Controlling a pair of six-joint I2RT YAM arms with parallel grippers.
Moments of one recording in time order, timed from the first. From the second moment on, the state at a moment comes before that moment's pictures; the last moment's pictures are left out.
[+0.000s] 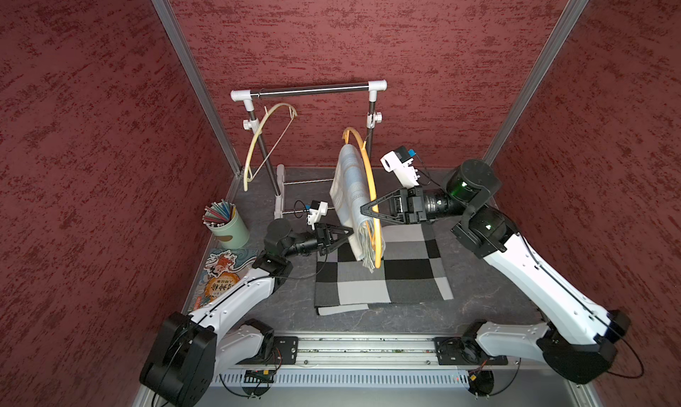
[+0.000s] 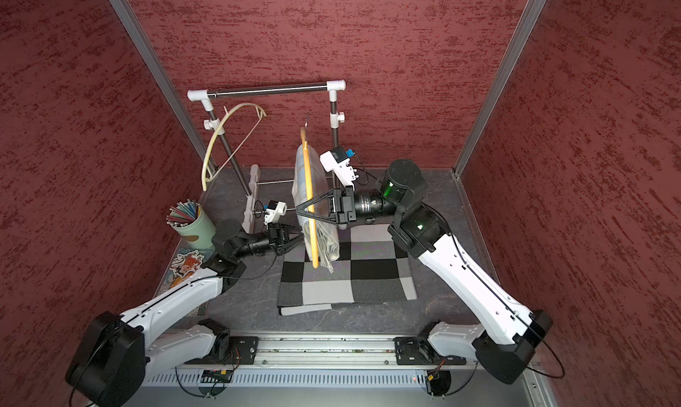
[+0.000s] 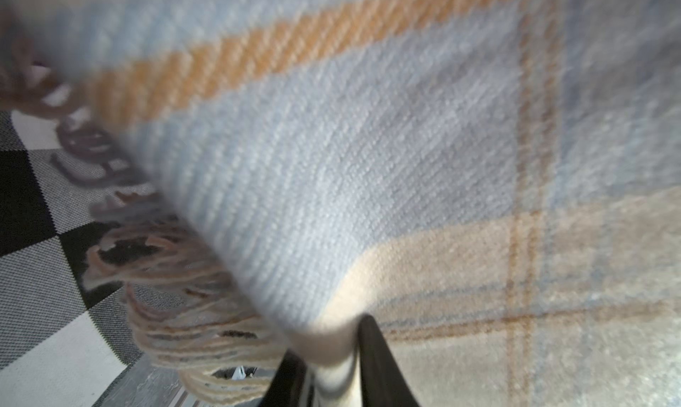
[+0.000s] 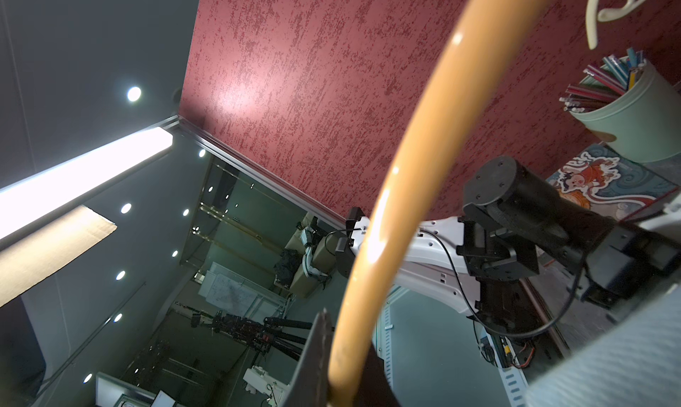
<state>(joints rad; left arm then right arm) -0.41 1.11 0.53 0.64 0.91 -1.41 0.69 1.26 1.48 -0.03 -1.03 1.14</state>
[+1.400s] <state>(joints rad) -0.34 1.10 0.50 0.44 0.97 -1.26 0.69 1.24 1.45 -0.07 -1.03 1.14</state>
